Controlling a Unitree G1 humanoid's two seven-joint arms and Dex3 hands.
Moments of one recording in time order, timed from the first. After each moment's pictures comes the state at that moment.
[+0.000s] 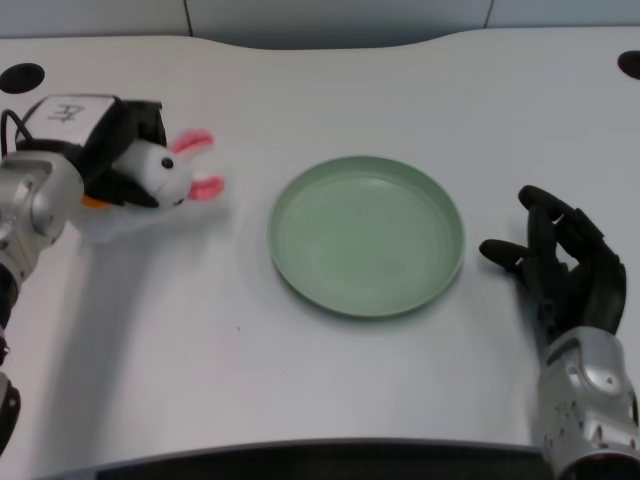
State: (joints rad) left arm -0.90 0.54 -0.44 1.09 0.66 -0.28 0.14; right arm -0.38 -0.03 -0.31 0.77 0.22 -0.24 -0.06
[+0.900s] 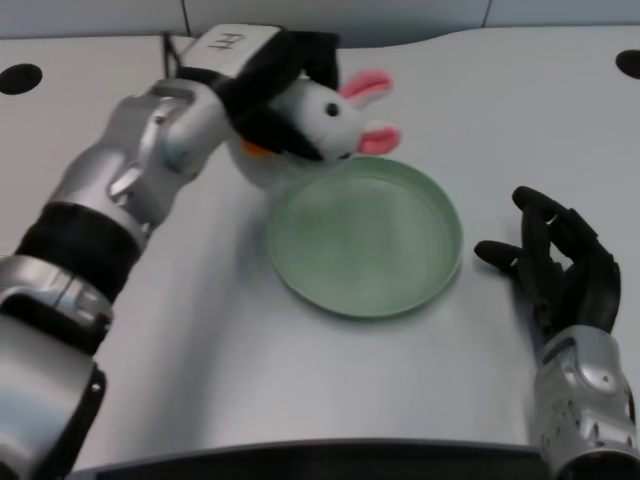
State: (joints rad) left arm -0.99 0.30 -0.43 0.81 0.64 -0.22 -0.05; right arm -0.38 -0.02 -0.31 0.77 0.21 -0.23 -0.07
